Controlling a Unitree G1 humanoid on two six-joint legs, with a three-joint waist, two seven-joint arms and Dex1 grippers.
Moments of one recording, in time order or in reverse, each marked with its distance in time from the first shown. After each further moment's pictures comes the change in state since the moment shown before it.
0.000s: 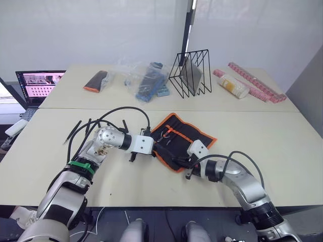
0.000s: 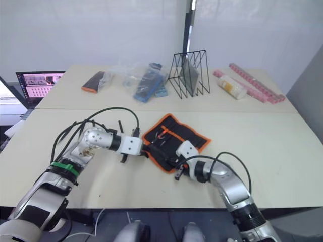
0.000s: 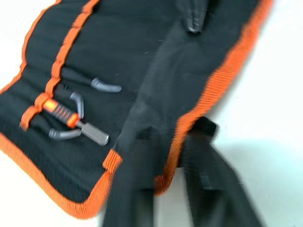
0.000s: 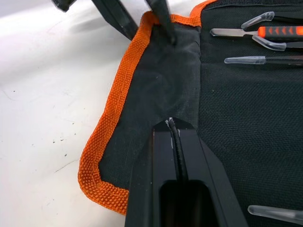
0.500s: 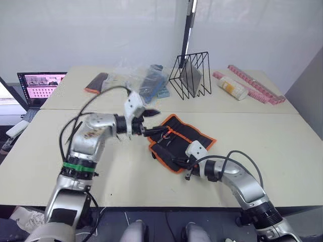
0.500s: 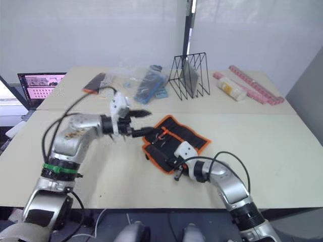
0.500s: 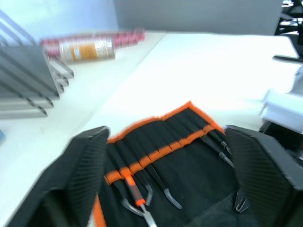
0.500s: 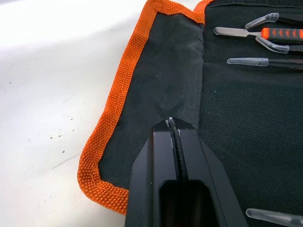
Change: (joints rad) left arm 0.061 -0.135 0.212 -0.348 -0.361 0.729 0.220; right arm -0.007 -0.005 0.008 0.002 -0.032 0.014 0.016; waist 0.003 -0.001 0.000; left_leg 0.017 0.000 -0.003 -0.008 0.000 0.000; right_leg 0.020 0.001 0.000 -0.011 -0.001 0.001
